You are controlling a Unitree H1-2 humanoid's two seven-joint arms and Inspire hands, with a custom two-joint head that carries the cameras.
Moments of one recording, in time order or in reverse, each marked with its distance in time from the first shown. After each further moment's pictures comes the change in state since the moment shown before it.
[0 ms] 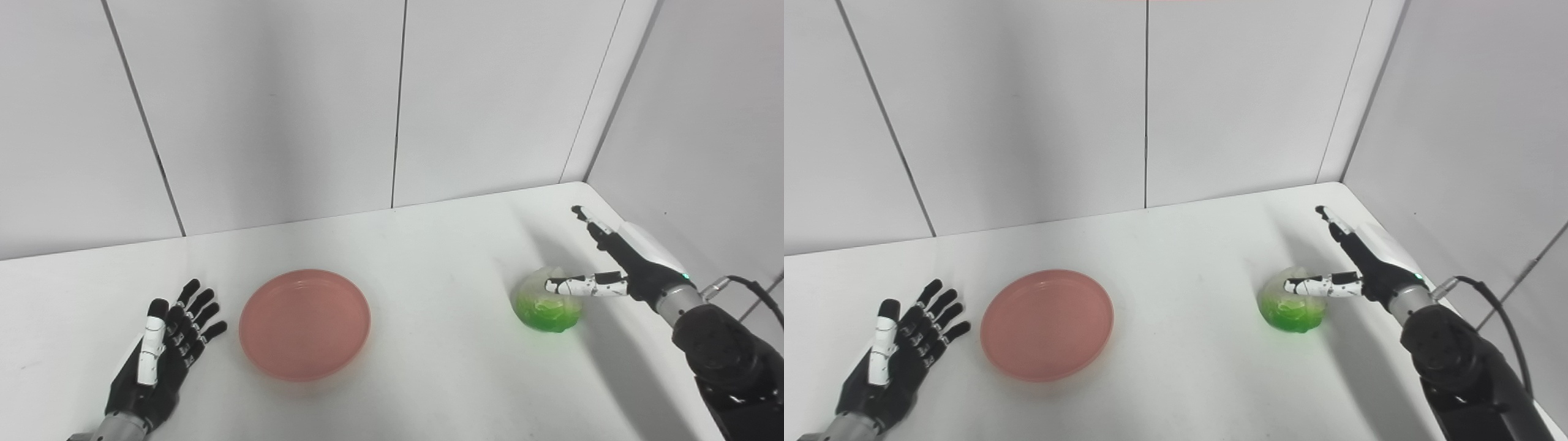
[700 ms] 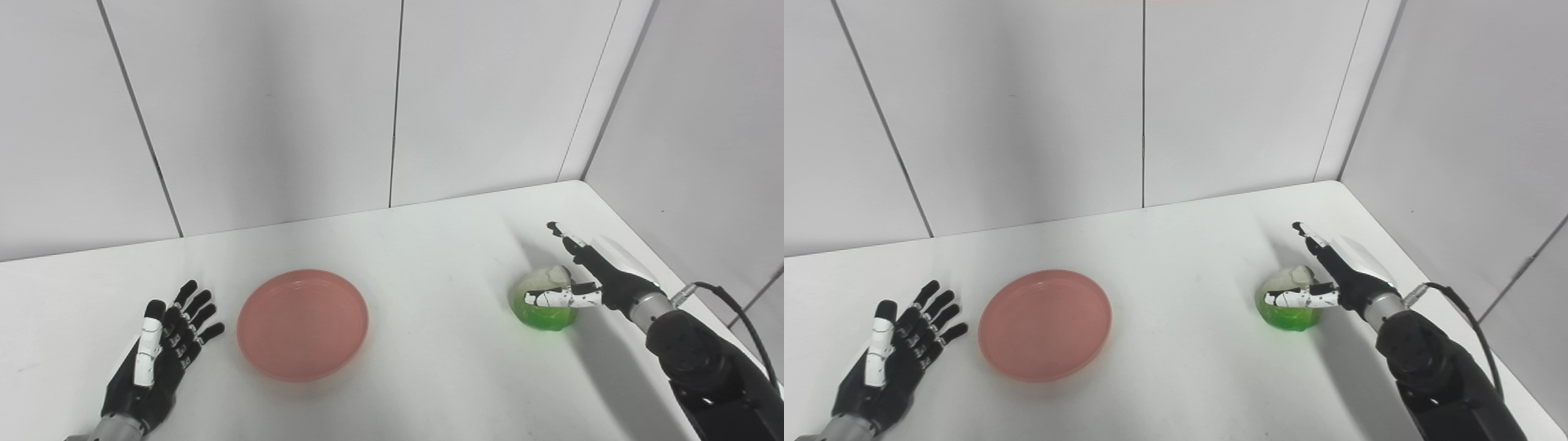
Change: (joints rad) left arm 0.000 0.005 -0.002 -0.003 0.002 0.005 0.003; right arm -0.019 0.021 0.088 0.040 -0.021 0.000 -0.023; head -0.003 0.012
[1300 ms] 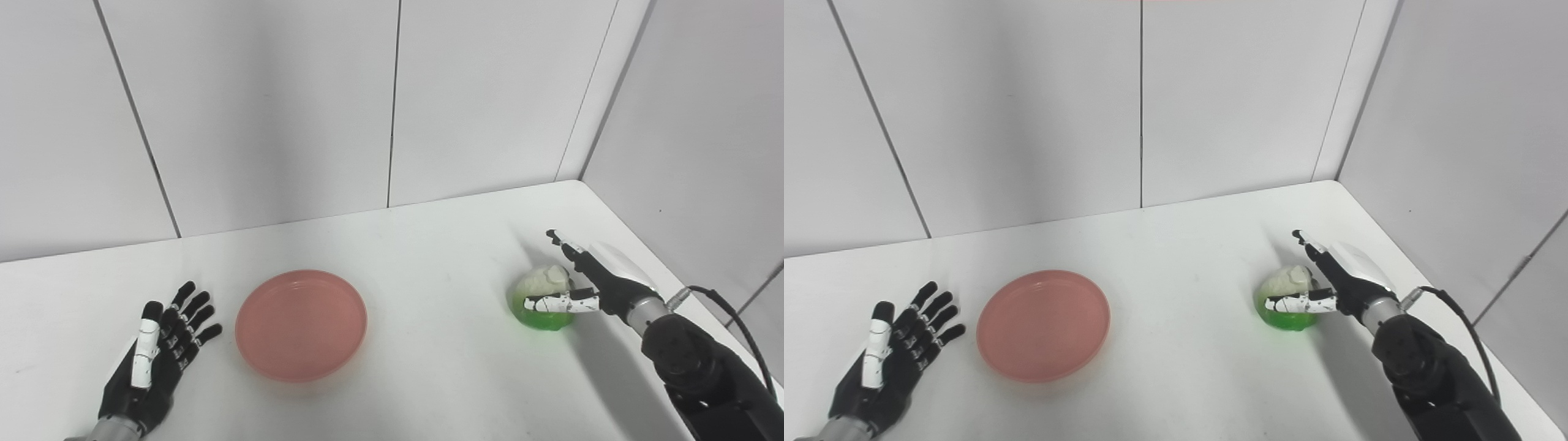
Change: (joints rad) left arm 0.002 0.001 0.001 -0.004 0.000 0.004 0.001; right arm 0.004 -0.001 0.020 0.051 -0.033 0.001 -0.014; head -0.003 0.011
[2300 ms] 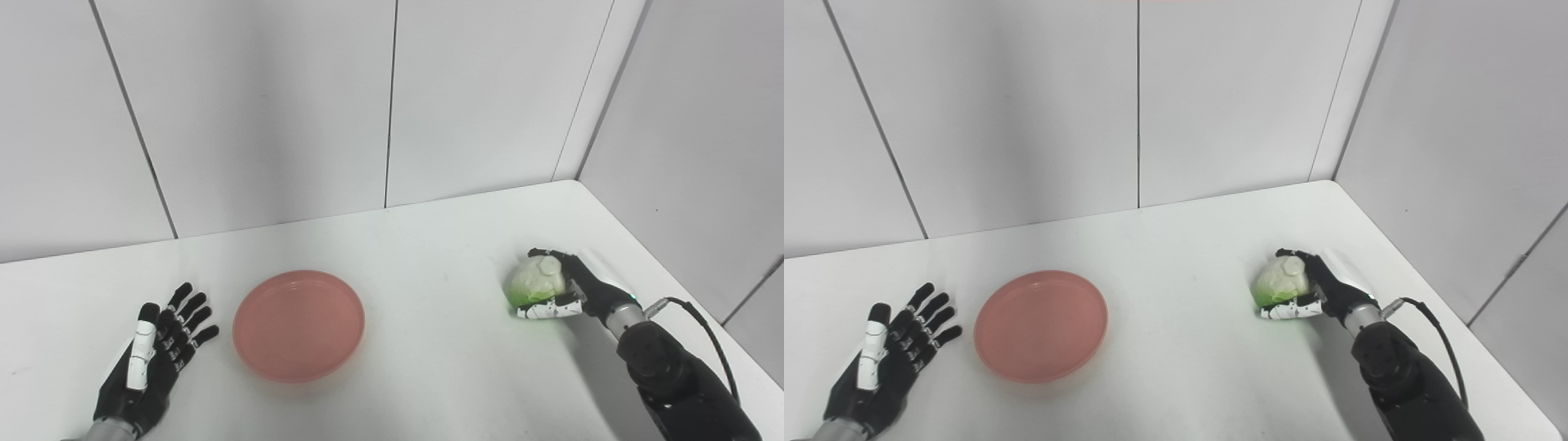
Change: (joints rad) left arm 0.000 0.006 0.001 0.001 -0.003 0.000 -0.007; right arm -0.059 0.094 -0.022 0.214 0.096 -0.191 -0.199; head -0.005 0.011
